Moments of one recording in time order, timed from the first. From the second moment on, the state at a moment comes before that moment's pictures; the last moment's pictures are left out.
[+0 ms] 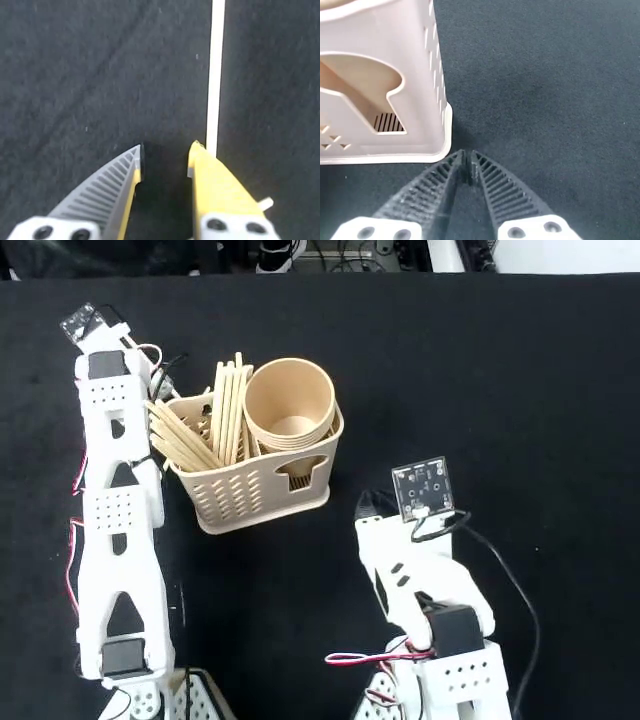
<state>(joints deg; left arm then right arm) -14.1 78.6 -92.6 89.0 31.0 -11.5 -91.3 84.5 50.9 3.0</state>
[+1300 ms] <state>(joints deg) -8.8 70.4 -88.8 100.4 12.9 -11.4 -91.3 85.4 50.6 3.0</state>
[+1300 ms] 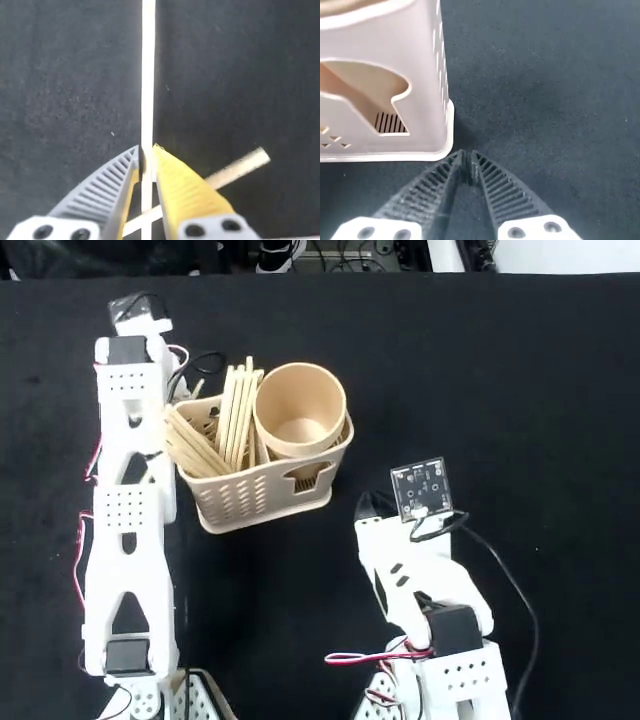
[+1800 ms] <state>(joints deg) -9.1 44.6 -50.8 97.6 -7.4 -11.5 -91.3 85.4 50.6 3.0</state>
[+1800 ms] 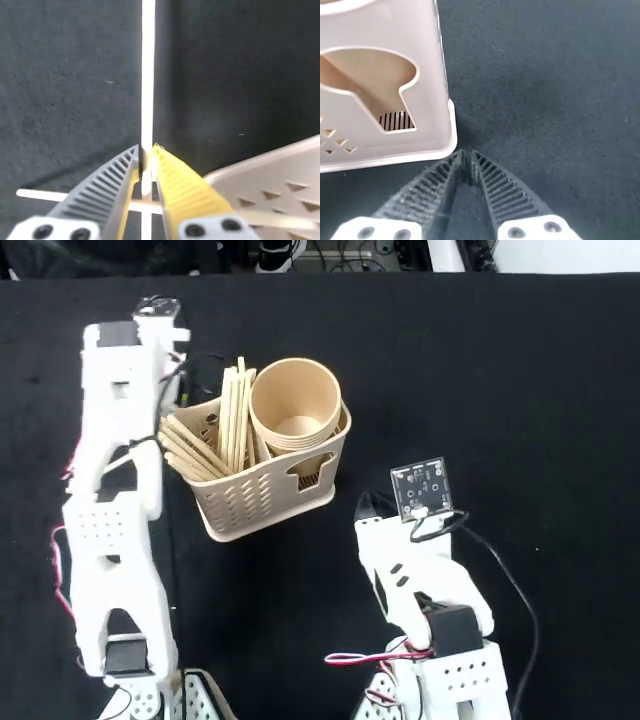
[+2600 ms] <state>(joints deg) -25.8 44.1 -61.8 95.5 -18.6 -11.5 -91.3 85.4 50.6 3.0</state>
